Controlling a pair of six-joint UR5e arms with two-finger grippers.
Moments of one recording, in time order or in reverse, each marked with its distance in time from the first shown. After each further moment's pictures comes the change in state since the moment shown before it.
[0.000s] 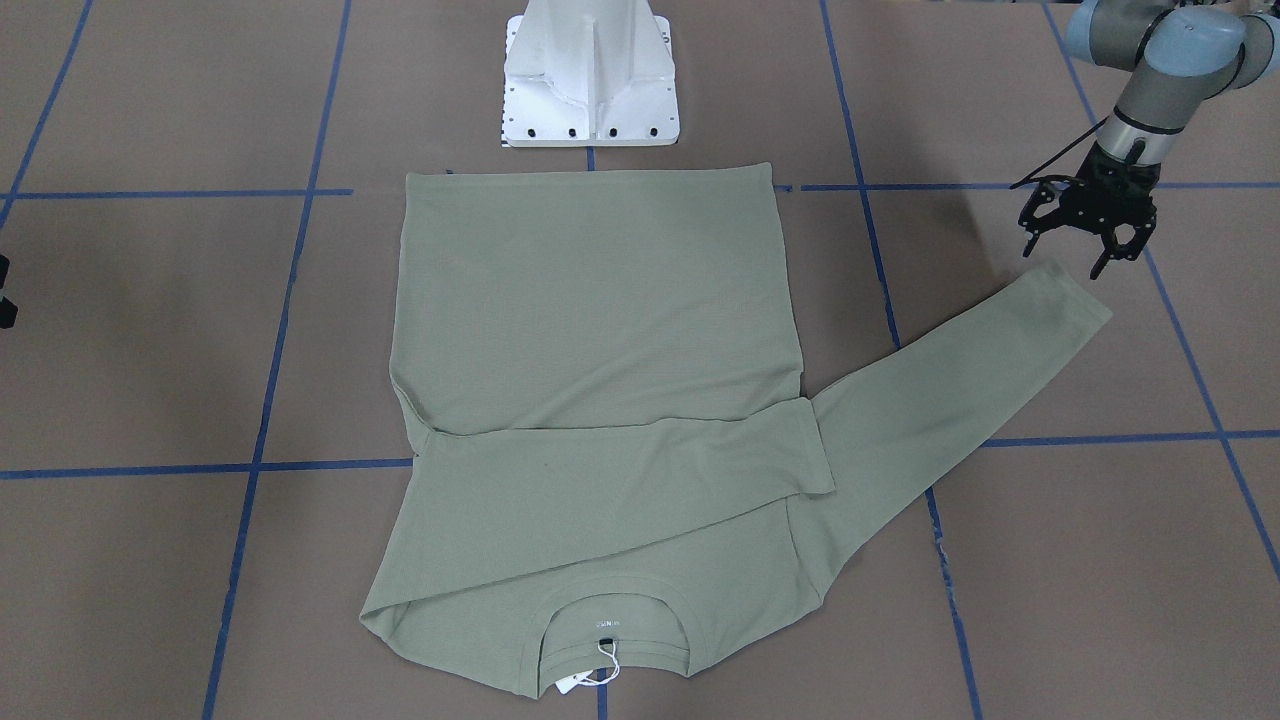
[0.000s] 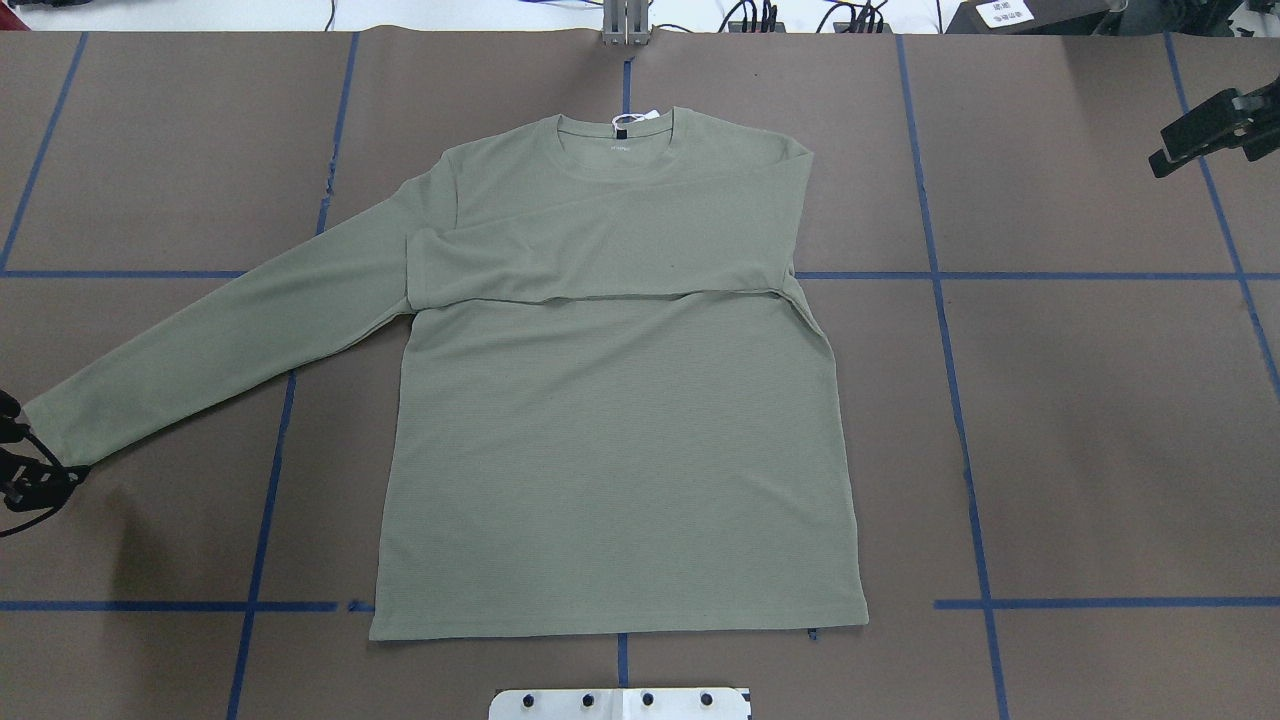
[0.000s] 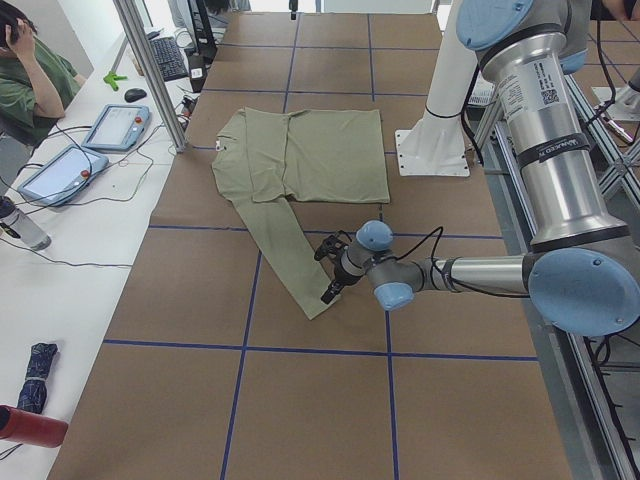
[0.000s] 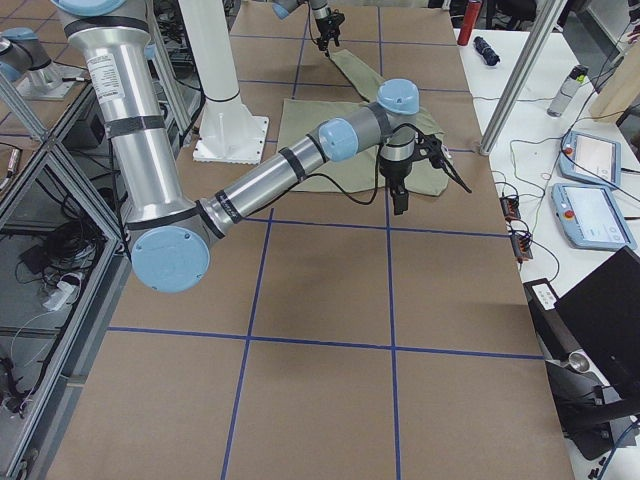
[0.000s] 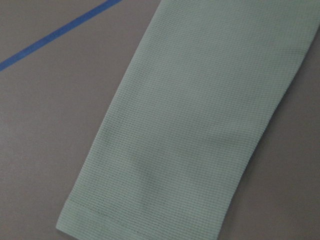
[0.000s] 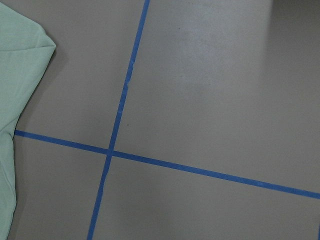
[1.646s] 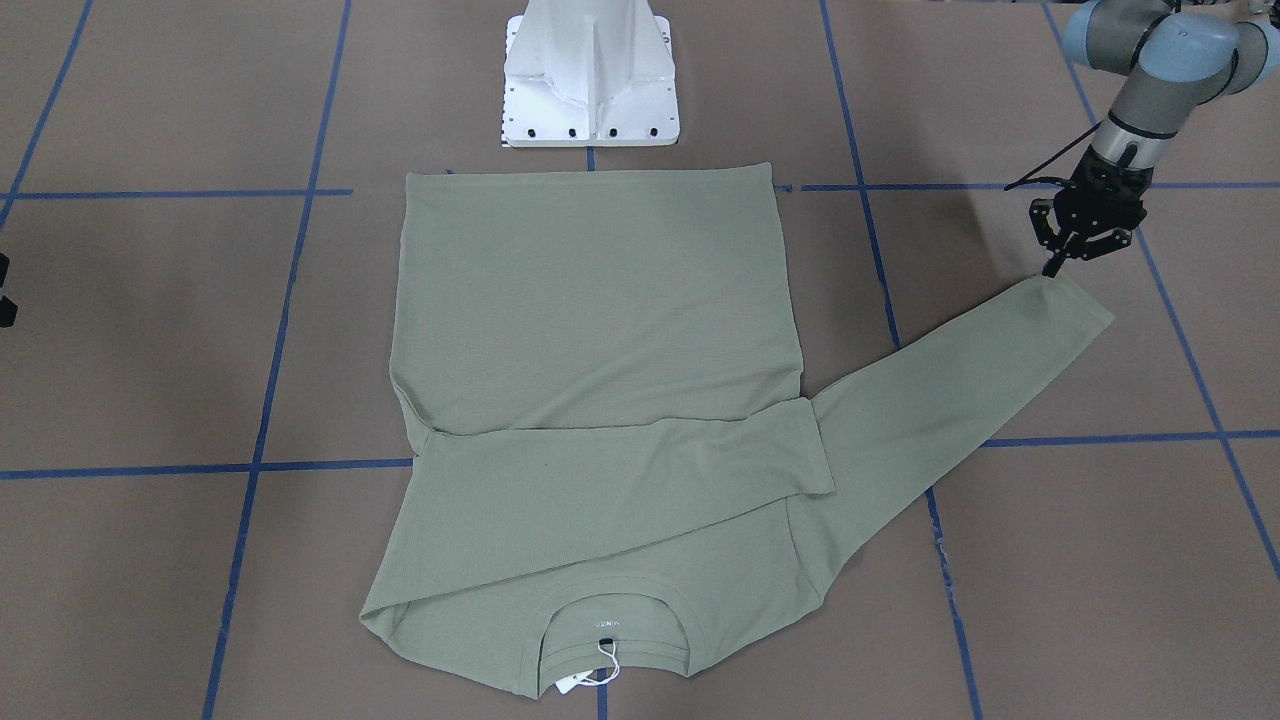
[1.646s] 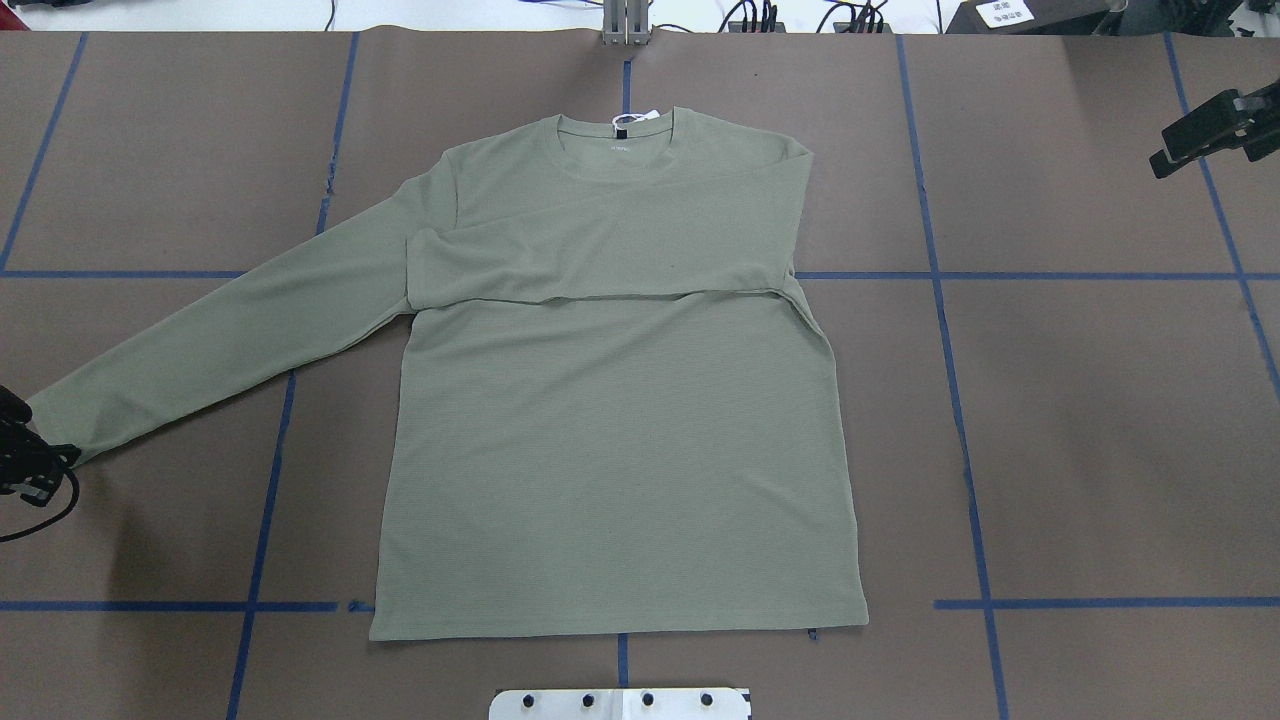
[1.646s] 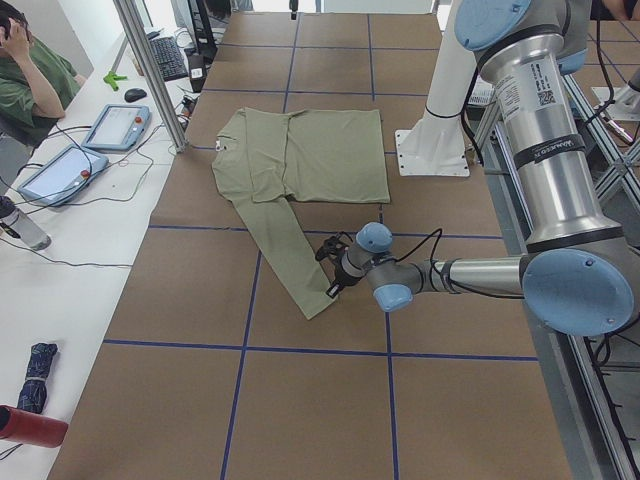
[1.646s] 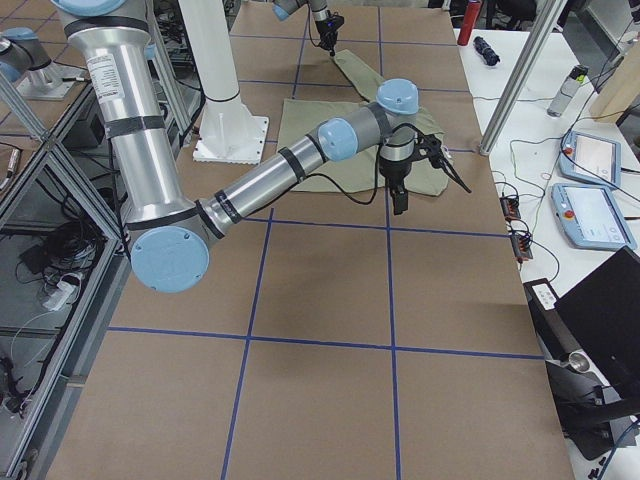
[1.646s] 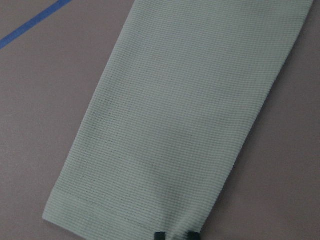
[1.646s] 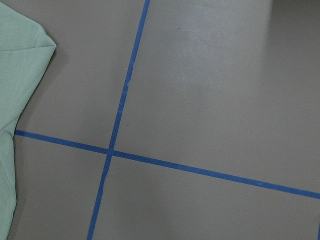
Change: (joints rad) left arm 0.010 -0.016 0.013 -0.012 -0.004 0.015; right arm 0.000 -0.001 0.002 0.000 -0.001 0.000
